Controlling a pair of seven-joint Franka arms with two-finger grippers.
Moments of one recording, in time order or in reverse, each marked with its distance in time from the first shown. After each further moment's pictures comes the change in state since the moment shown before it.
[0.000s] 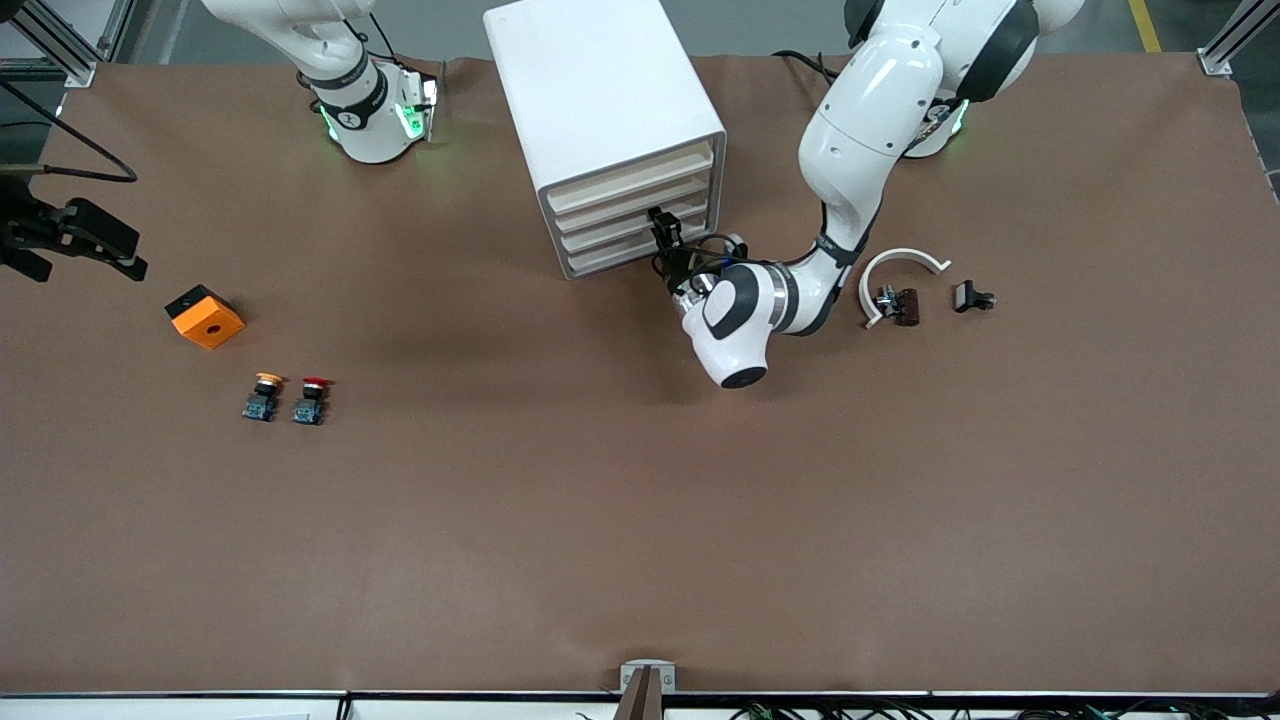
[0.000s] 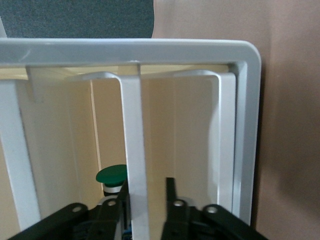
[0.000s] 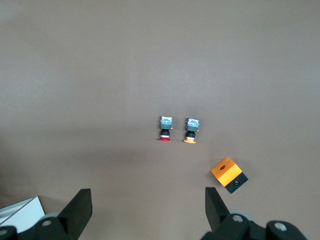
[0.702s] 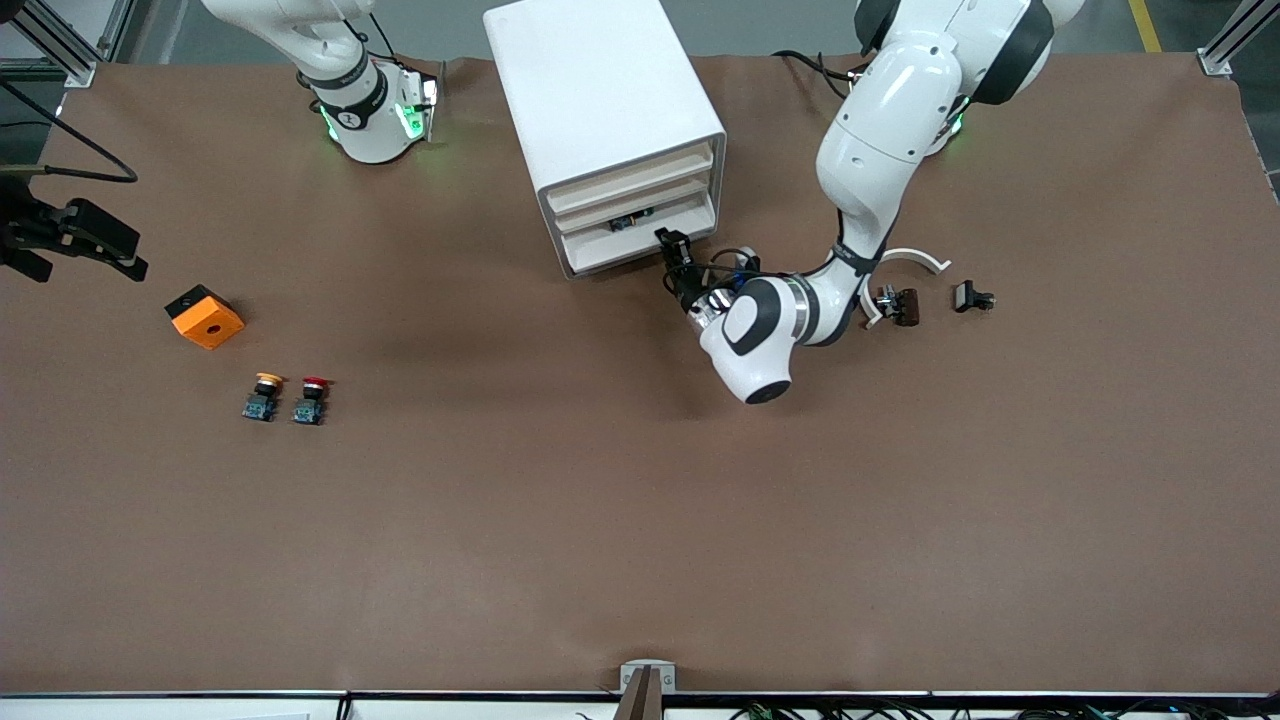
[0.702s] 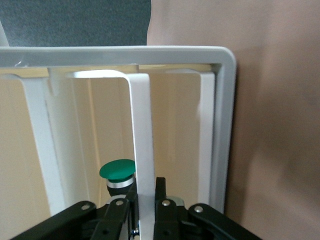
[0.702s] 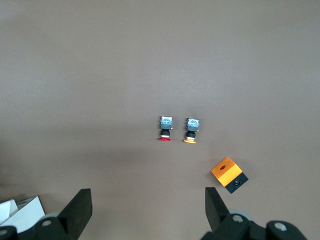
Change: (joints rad) left arm 0.065 -0.002 0.015 0.016 -0.013 0.006 -0.008; right arm 0.003 0.002 0.001 0.000 0.000 0.000 0.000
